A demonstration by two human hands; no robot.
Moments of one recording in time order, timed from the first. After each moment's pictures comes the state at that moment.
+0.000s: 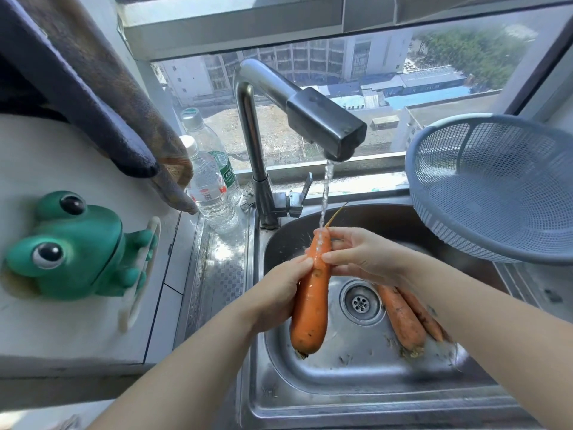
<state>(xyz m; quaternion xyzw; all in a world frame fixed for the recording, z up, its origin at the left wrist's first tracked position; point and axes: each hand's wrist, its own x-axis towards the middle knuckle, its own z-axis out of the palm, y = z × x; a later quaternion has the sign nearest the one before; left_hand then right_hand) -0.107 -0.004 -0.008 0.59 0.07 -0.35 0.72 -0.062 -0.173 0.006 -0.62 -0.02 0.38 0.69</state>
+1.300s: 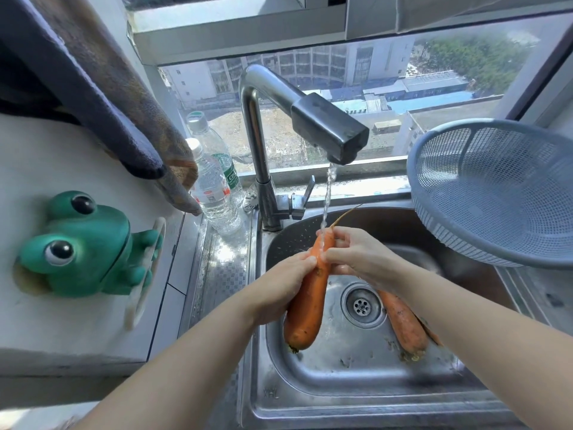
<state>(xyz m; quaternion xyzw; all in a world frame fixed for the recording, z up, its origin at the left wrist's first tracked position) -0.102 -0.005 0.006 0.65 0.06 -0.34 0.68 -0.067 -0.161 0.008 -0.69 0.00 0.29 0.66</state>
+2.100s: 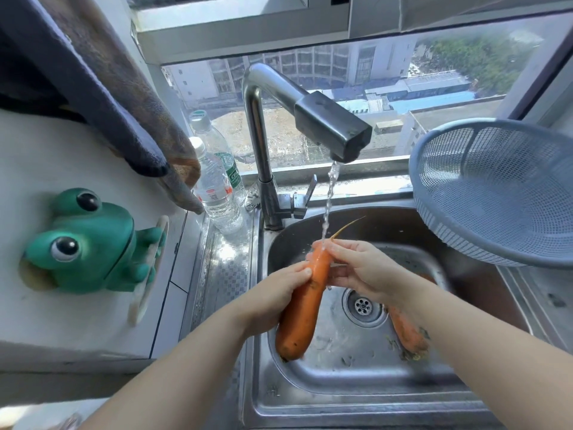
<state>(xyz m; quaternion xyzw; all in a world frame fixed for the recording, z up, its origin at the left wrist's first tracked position) -0.115 0.009 -0.004 0.64 0.06 -0.35 0.68 -0.078 -0.162 -0.012 -0.57 0.07 0.34 0.75</state>
